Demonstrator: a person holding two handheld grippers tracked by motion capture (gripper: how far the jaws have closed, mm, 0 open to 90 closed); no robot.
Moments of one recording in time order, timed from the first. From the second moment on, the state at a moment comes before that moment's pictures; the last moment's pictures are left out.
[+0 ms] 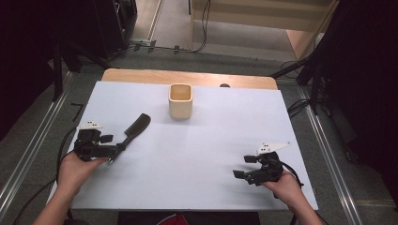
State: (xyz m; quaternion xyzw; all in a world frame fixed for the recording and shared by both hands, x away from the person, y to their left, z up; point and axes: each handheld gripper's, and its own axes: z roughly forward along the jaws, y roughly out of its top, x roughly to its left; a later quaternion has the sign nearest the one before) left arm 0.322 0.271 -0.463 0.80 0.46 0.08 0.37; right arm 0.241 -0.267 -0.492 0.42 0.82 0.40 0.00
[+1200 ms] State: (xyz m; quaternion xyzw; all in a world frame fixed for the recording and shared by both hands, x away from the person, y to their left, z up) left arm 0.304 0.258 -0.494 0.83 0.44 0.15 0.31; right arm 0.249 -0.259 -0.491 0.40 0.82 0.40 0.00
